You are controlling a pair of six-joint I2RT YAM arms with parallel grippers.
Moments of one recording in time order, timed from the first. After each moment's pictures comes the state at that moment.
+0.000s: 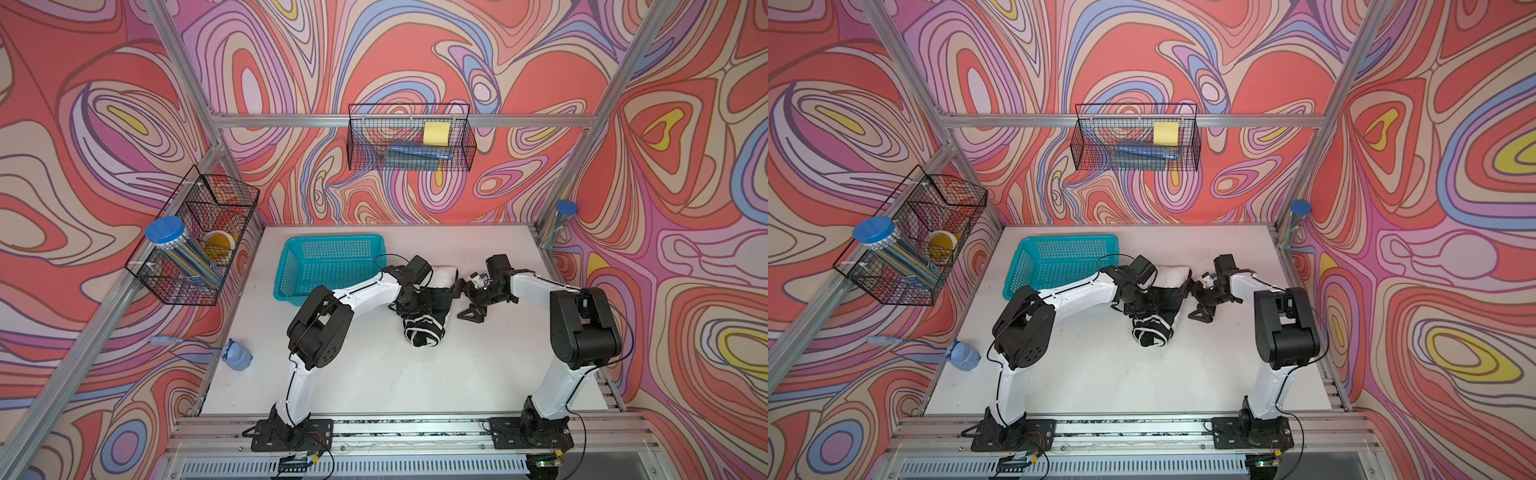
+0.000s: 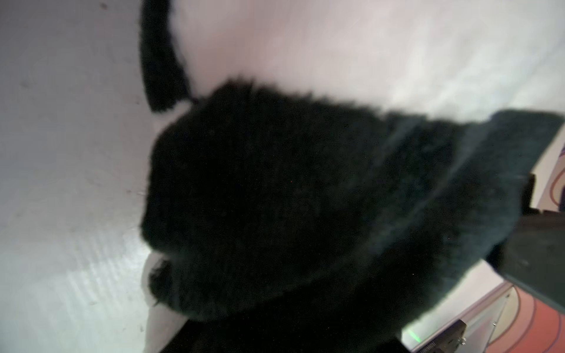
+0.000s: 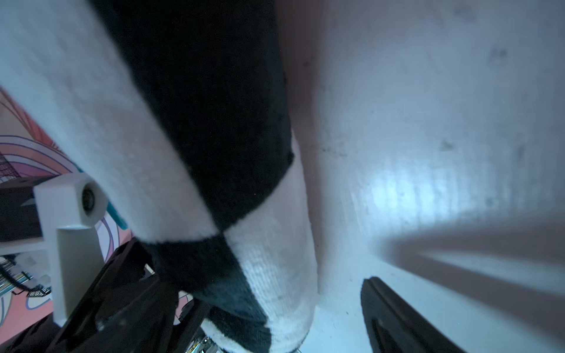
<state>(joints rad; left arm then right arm) -0.74 2.09 1.58 -0.67 0.27 -0.77 0.08 1.83 1.09 -0.52 -0.83 0.59</state>
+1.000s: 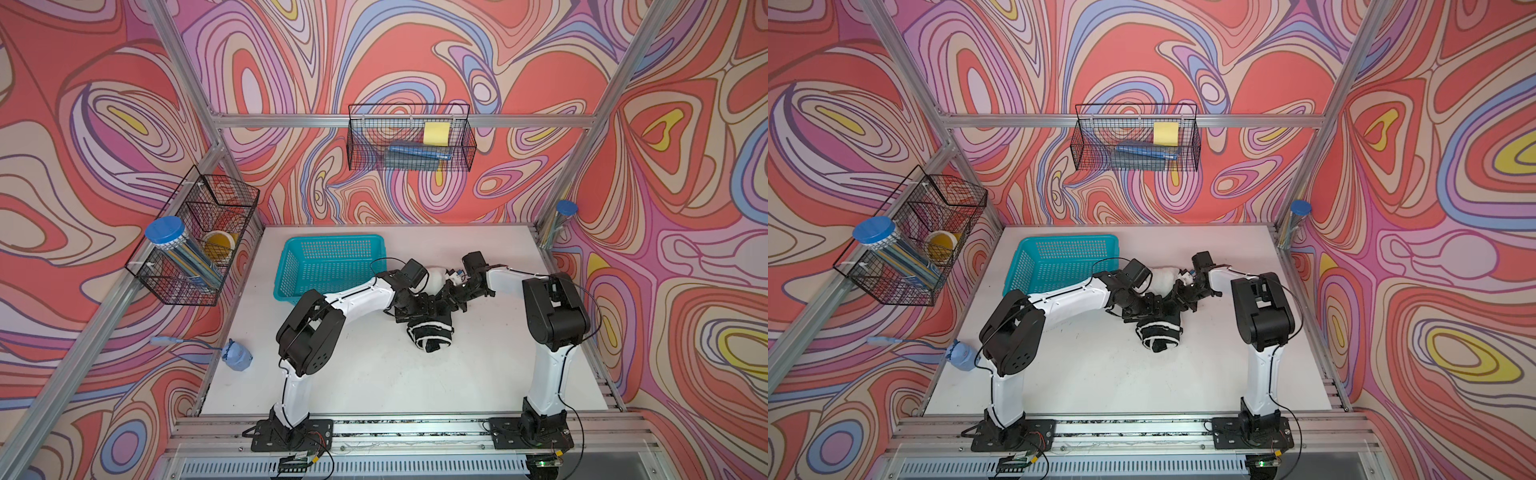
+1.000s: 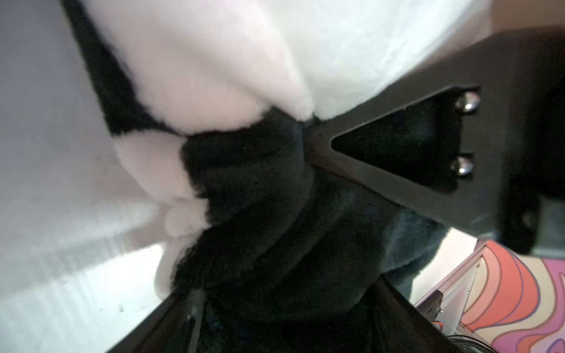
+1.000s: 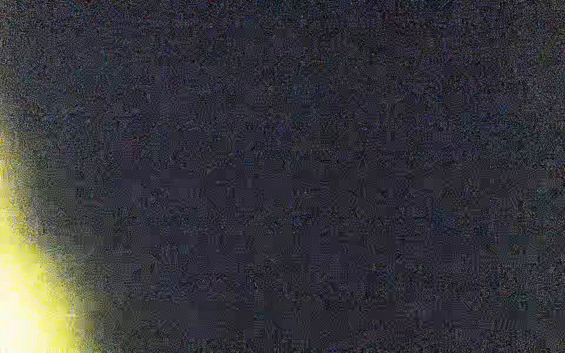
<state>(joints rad) -0.73 1.98 1.45 -0.61 0.27 -0.75 0.22 2.04 1.25 -0.54 -0.81 0.53</state>
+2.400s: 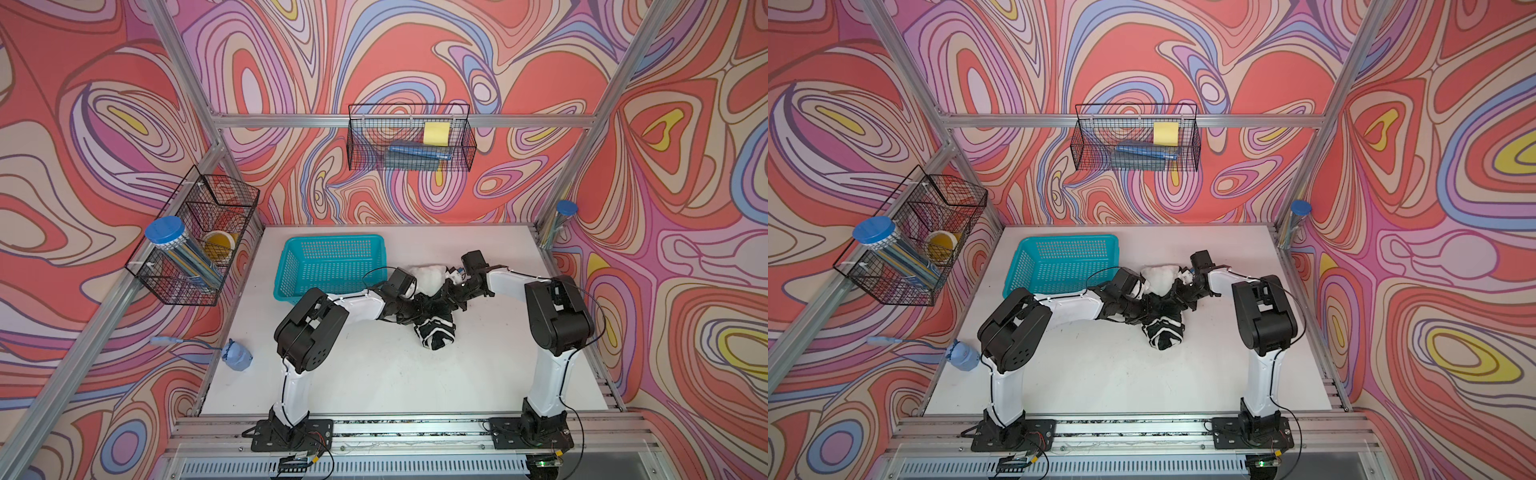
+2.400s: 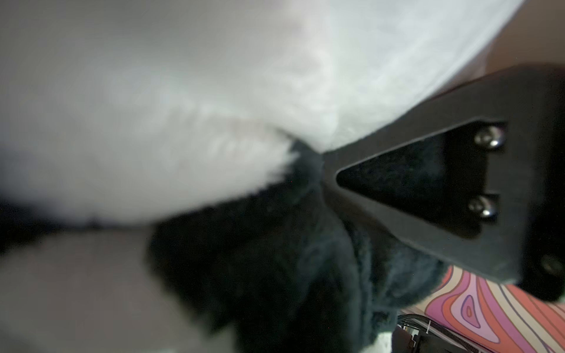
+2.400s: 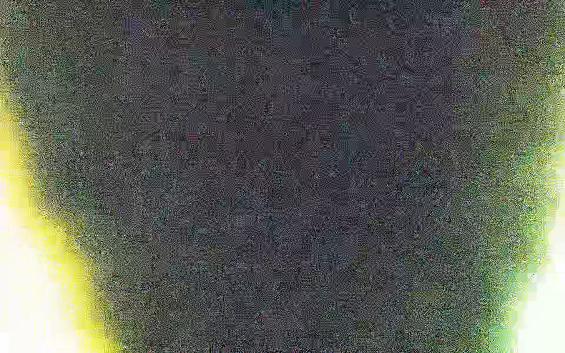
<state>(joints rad) -0.68 1.99 1.24 -0.15 0.50 -0.83 0.23 1.96 1.22 -0.48 -0.75 0.60</state>
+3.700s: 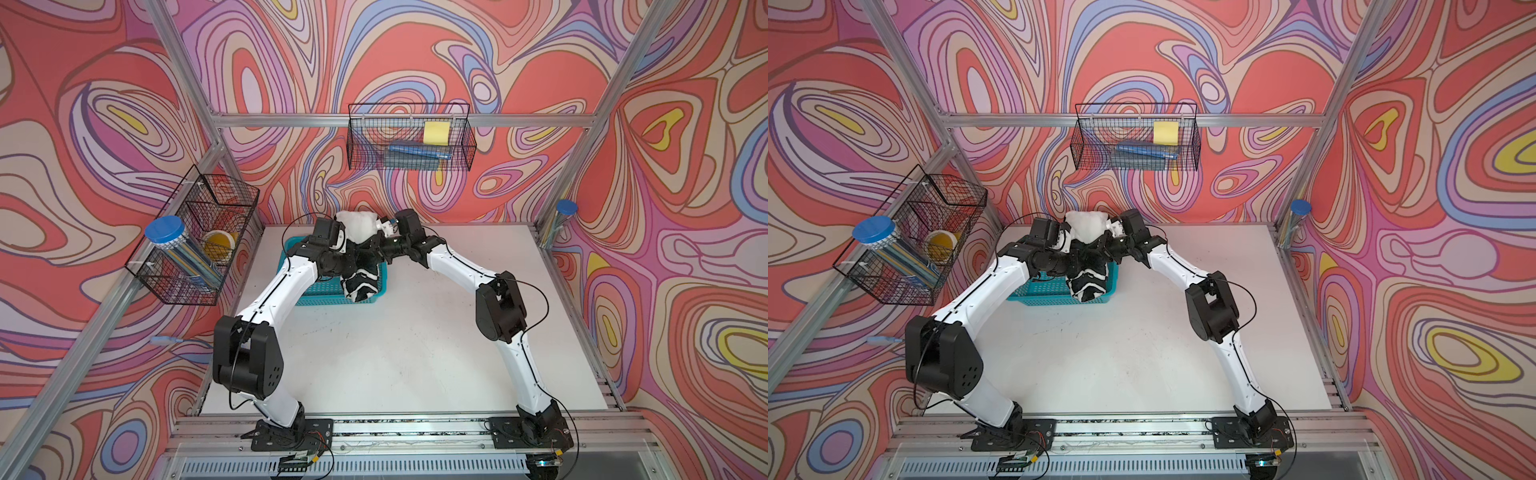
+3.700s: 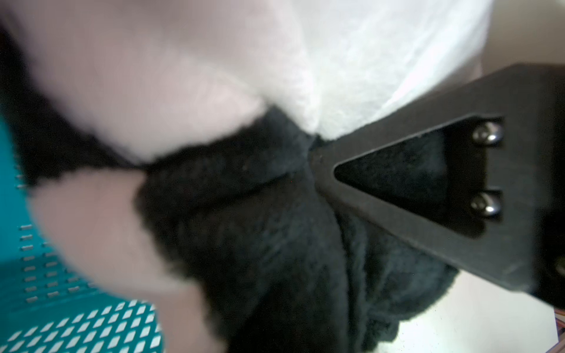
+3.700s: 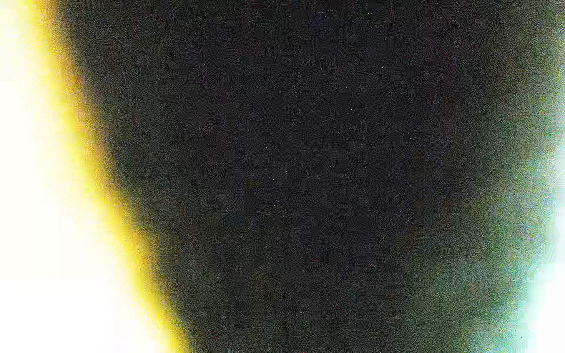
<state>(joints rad) -0.22 1.67 1.45 -0.70 0.22 -0.28 0.57 2.39 2.12 -0.20 -0.75 1.05</state>
